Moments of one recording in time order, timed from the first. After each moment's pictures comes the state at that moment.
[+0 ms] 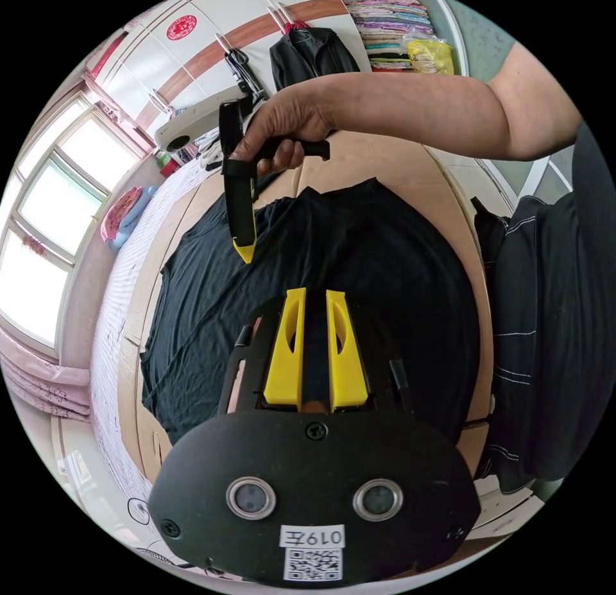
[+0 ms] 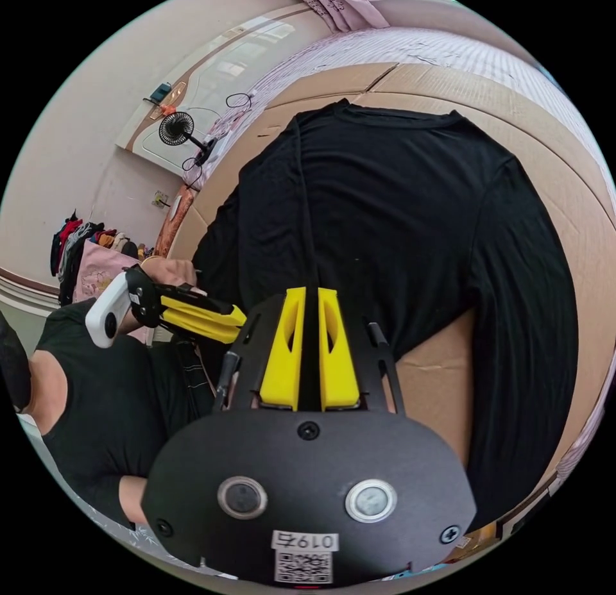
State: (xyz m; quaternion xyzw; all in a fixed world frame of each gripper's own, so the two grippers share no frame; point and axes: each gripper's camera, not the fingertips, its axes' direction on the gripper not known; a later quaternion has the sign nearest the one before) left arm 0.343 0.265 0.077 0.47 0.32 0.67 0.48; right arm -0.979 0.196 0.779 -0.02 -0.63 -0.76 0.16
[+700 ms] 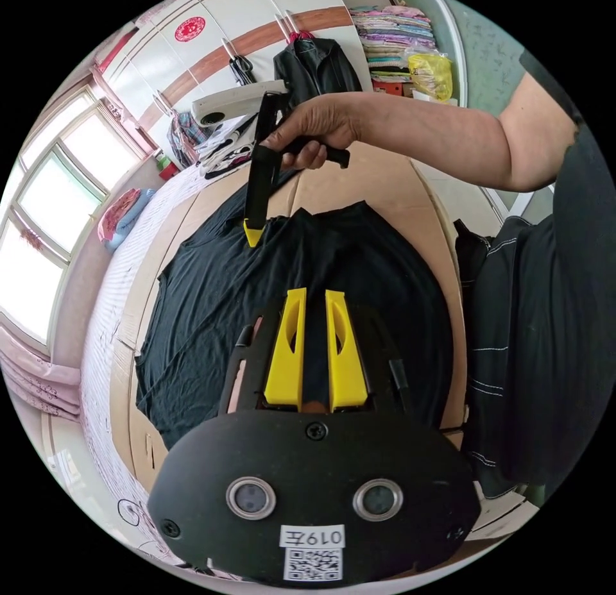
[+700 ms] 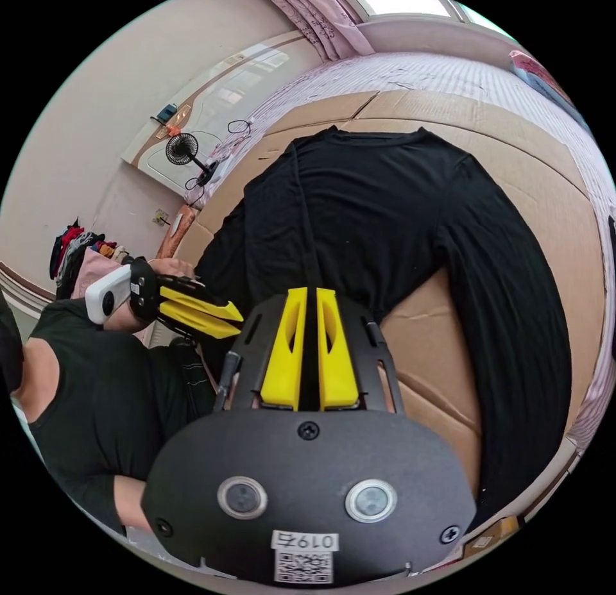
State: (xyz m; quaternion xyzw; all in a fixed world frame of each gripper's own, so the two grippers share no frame) left arm 0.345 0.278 0.082 0.46 0.35 0.67 0.47; right arm -0.919 0.127 0.853 0.00 -0.68 -0.71 0.18
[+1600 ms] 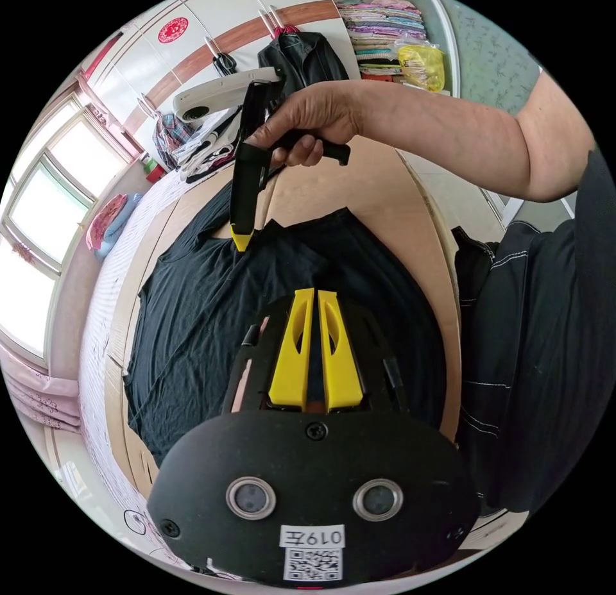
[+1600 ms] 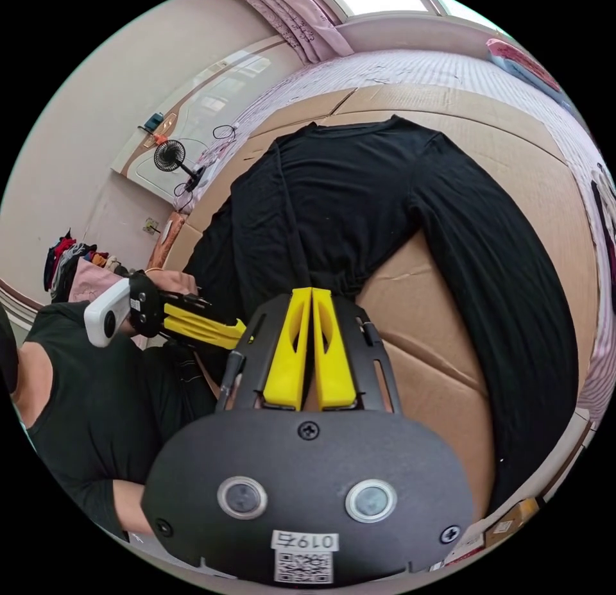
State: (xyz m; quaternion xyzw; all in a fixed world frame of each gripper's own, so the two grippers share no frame) left arm 0.356 0.305 0.110 0.45 0.34 0.68 0.46; right arm -0.835 0.093 0.922 -0.01 -0.69 -0.69 0.22
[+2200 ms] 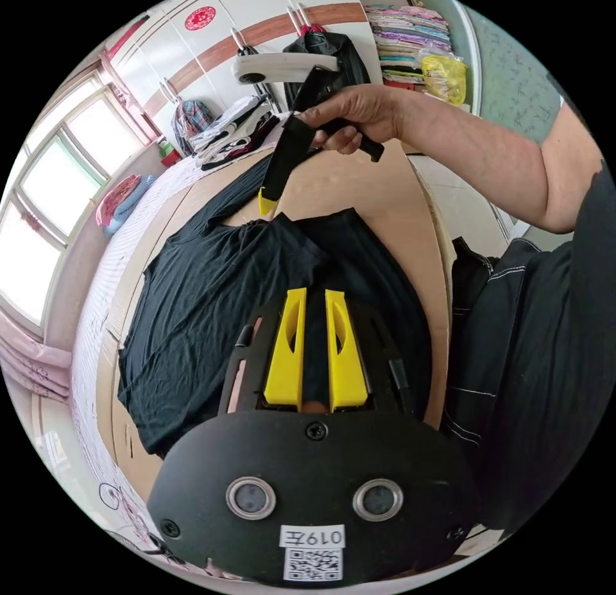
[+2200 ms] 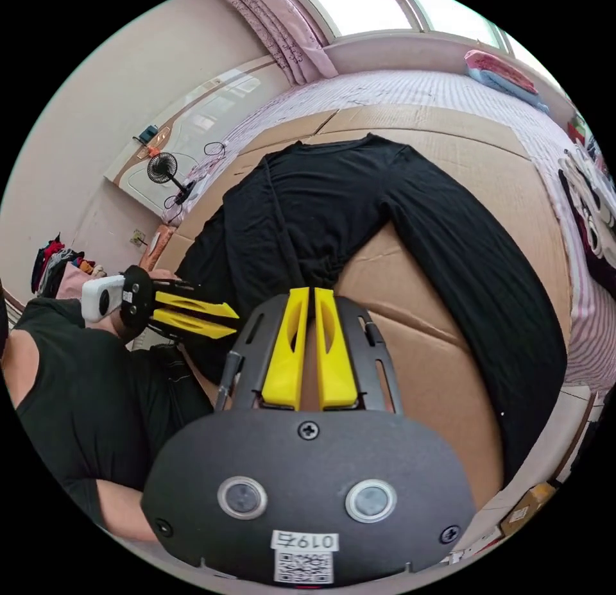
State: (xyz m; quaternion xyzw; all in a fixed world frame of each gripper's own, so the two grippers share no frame) left arm 0.312 0.302 0.153 0.44 0.36 0.66 0.50; right arm -0.713 0.084 0.977 0.04 -0.72 -0.65 0.26
